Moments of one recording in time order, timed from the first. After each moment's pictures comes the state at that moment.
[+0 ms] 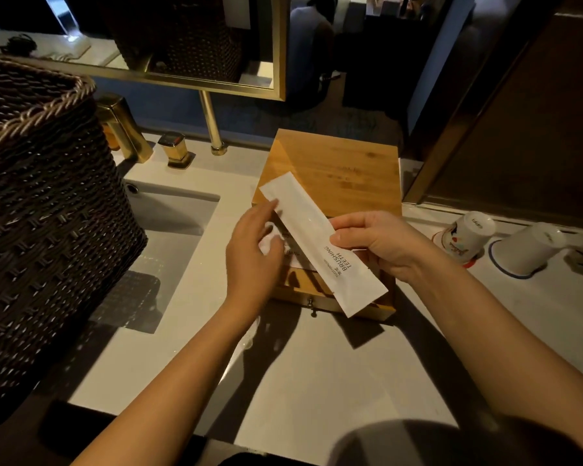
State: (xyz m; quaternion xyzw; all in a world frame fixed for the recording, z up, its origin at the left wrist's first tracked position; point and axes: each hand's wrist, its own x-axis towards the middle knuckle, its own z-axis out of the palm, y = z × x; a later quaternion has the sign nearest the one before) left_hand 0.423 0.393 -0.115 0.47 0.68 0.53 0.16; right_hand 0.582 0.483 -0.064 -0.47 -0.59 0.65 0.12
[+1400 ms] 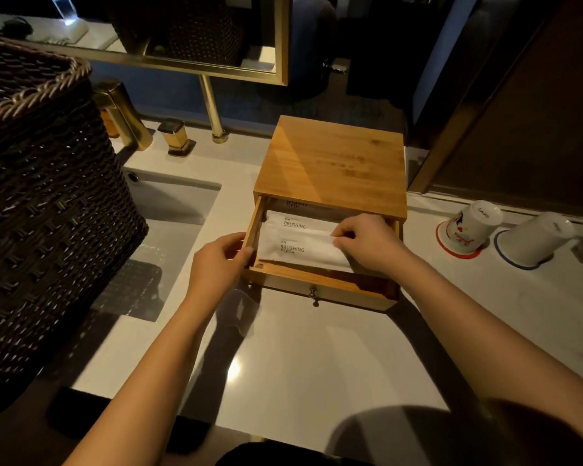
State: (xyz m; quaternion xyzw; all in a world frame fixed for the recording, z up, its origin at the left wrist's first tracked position) left_hand 0.374 0.372 -0.150 0.41 0.78 0.37 0.28; right_hand 0.571 0.492 -0.120 -0.49 -0.82 0.29 0.06
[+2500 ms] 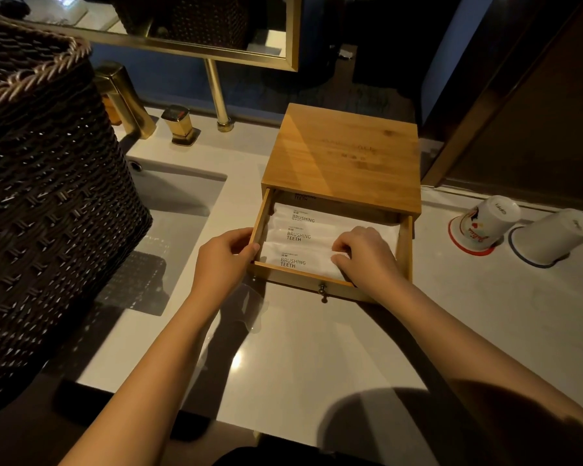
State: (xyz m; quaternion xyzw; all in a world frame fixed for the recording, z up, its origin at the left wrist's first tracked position) left_hand 0.368 0.373 -0.158 0.41 0.78 0.39 0.28; right_hand 0.564 0.470 -0.161 -0.51 -0.83 0.20 0.08
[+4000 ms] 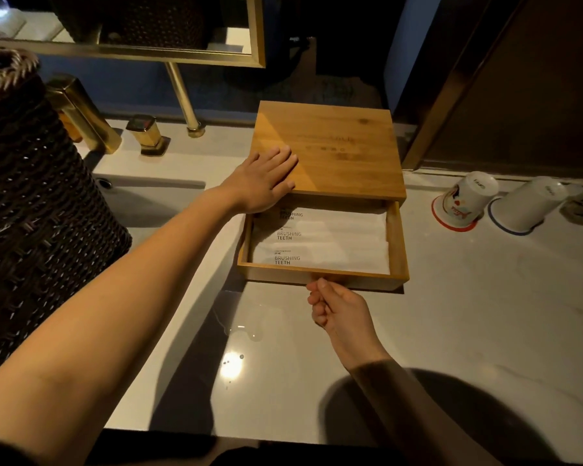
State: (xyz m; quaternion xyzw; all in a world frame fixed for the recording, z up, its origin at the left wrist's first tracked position) left_hand 0.342 0.521 -0.141 0.79 0.60 -0.01 0.11; right_hand 0.550 0.377 -0.202 -0.52 -0.28 0.72 0.36
